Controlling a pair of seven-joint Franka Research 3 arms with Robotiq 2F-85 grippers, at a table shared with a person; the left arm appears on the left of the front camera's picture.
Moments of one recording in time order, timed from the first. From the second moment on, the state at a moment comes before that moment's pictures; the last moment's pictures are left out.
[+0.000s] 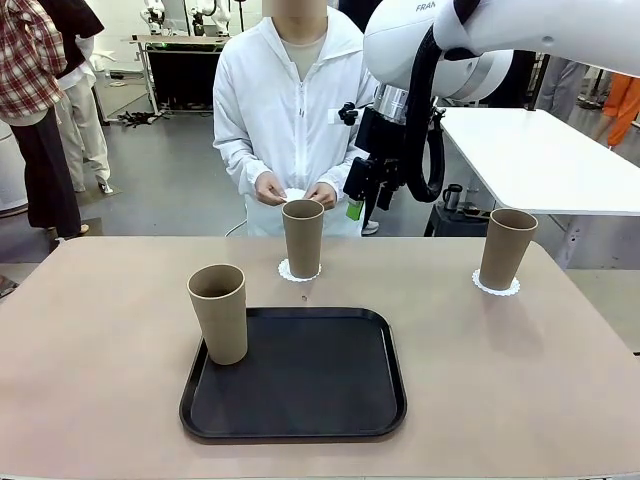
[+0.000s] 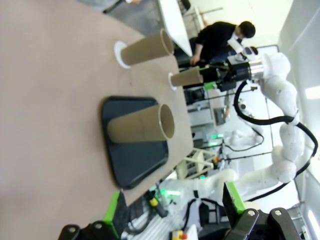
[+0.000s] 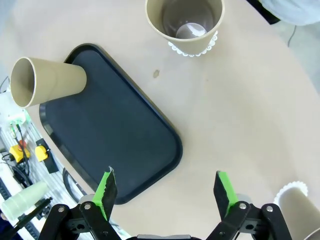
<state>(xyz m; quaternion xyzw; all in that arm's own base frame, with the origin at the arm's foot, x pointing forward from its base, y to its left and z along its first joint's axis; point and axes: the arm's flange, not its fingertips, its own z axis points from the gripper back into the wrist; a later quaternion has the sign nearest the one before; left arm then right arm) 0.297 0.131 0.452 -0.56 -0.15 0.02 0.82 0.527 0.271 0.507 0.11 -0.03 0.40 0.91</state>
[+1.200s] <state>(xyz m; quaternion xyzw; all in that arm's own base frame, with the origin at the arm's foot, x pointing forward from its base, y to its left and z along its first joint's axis) 0.297 0.131 0.452 -0.56 -0.15 0.02 0.82 0.437 0.247 0.571 0.08 0.03 0.28 0.96</state>
